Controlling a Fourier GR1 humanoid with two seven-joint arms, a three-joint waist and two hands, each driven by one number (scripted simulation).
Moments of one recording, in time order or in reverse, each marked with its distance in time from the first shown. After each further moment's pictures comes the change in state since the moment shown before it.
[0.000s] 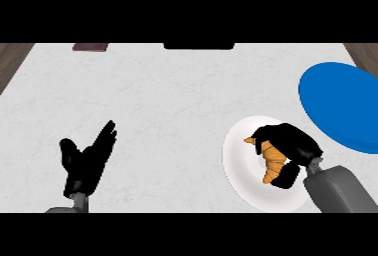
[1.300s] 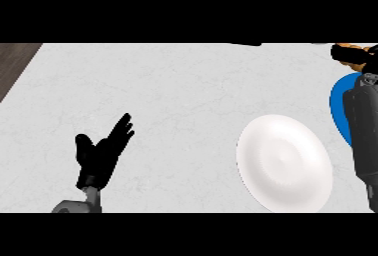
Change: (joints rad) left arm -0.047 -0.029 -0.068 -0.043 -0.033 -0.022 0.018; right arm -0.499 0.035 -0.600 0.248 0.498 -0.682 1.244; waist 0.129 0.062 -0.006
